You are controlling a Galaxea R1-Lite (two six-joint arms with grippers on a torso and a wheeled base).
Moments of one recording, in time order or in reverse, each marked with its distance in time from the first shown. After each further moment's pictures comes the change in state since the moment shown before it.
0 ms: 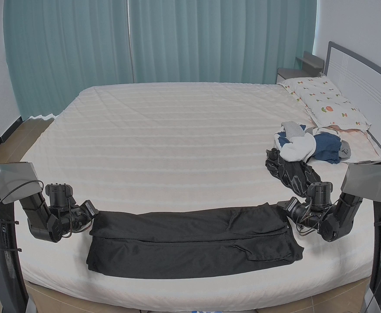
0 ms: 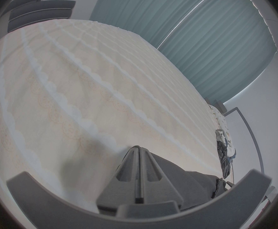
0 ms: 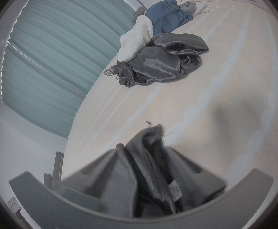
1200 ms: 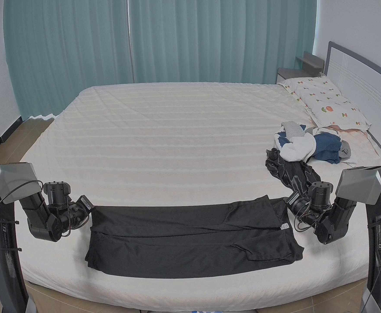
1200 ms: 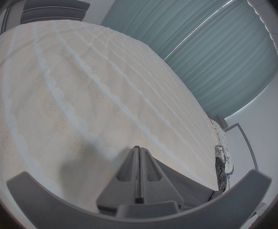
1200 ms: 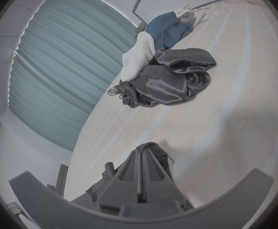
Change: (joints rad) left arm 0.016 0.014 -0.018 -0.059 0.062 -0.108; right arm -0.029 0.099 -0.063 -0.198 -0.059 0.043
